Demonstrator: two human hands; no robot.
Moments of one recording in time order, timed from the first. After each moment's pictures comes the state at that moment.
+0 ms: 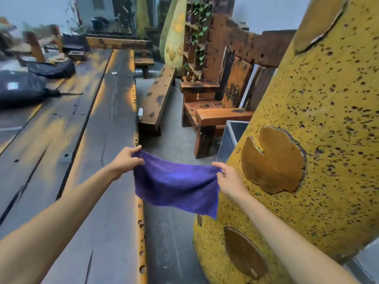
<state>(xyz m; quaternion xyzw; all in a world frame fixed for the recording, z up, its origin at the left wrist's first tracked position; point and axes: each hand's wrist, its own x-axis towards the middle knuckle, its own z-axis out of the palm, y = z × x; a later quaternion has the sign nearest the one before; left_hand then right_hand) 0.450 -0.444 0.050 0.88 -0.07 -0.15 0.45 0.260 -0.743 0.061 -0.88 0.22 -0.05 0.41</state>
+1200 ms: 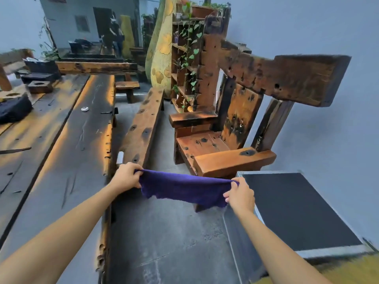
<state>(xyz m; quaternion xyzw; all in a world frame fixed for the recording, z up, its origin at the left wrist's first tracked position) 0.968 -0.640 0.036 0.93 -0.23 -0.06 0.29 0.756 -0.953 0.019 -0.80 0.43 -0.17 0.39</state>
